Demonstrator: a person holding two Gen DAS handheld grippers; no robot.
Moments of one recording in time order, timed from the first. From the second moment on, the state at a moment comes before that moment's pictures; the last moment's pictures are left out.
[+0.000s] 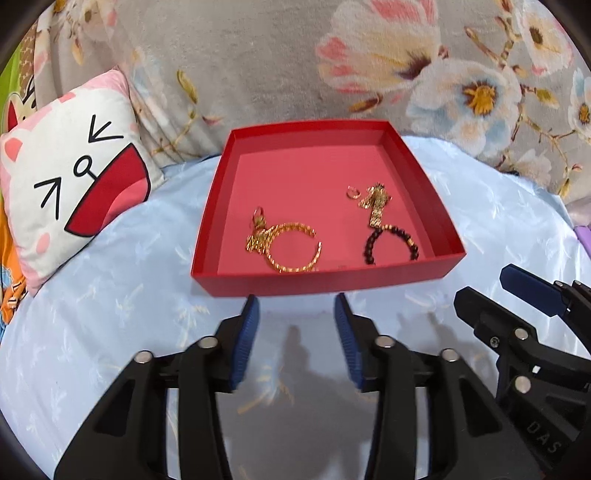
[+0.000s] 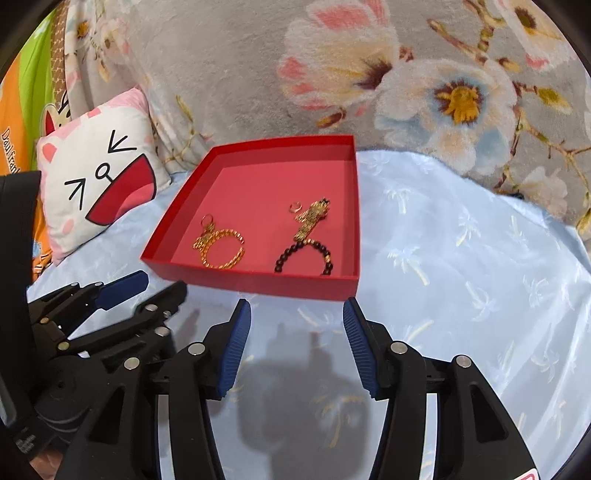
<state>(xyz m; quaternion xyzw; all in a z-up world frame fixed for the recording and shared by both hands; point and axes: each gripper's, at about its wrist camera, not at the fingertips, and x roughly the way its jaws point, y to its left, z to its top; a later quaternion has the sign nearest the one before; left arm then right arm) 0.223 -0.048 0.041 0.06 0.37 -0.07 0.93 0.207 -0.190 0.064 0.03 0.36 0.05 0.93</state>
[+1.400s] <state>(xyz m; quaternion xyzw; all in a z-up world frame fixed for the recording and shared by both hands) 0.174 -0.040 0.004 0.08 0.37 0.00 0.93 0.160 -0.184 0.015 0.00 0.39 -0.01 0.92</state>
